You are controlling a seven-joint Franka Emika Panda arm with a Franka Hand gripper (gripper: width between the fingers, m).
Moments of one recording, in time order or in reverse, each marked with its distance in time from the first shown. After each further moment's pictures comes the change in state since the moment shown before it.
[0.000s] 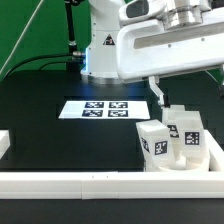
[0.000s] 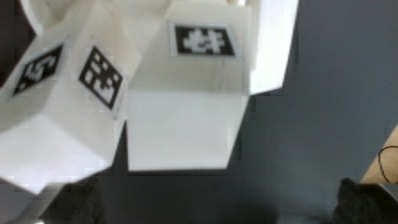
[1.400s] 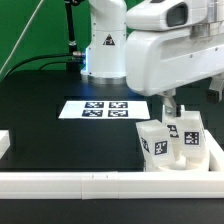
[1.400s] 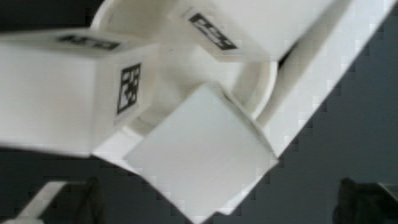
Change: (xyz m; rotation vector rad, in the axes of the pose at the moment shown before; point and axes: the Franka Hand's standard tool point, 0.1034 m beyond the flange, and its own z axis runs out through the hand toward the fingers) arm -0.002 -0.001 0.006 0.102 -0.489 -0.815
